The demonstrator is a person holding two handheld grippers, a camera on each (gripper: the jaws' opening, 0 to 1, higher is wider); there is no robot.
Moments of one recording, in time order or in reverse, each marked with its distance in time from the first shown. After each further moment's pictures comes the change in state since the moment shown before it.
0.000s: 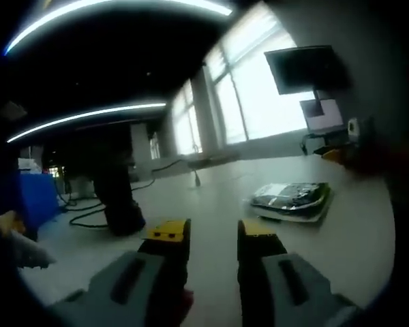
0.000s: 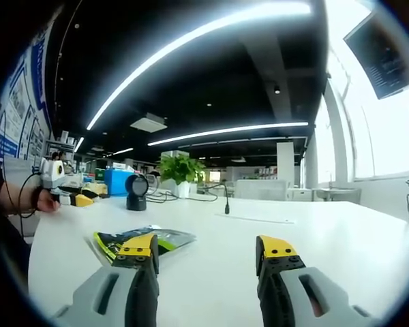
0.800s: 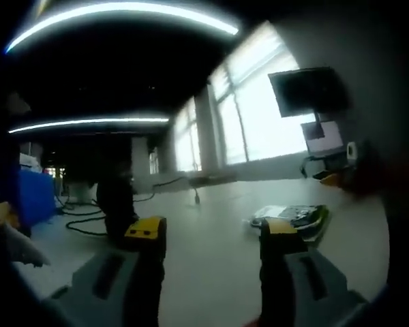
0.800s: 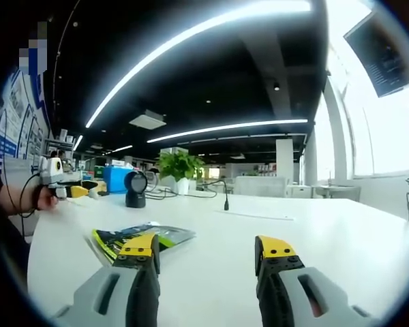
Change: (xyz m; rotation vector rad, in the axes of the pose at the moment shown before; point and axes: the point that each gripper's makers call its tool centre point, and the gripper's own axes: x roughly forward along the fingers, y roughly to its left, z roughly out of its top) left arm -0.002 0.006 0.016 -0.102 -0.119 -0.018; right arm 0.001 0.001 -0.004 0.003 0.023 -0.005
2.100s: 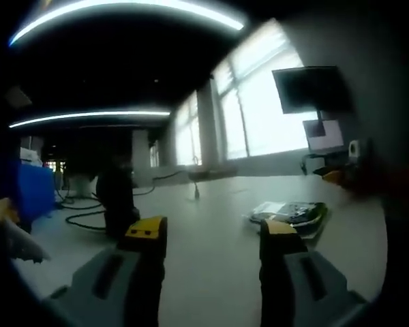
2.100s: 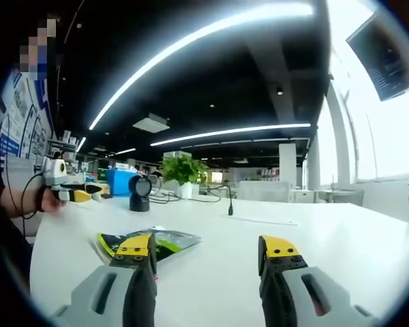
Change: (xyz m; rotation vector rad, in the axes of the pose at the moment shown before) left arm 0.001 -0.006 -0.003 0.026 0.032 -0.014; right arm 0.000 0.010 0.007 -0.012 -0.028 0.021
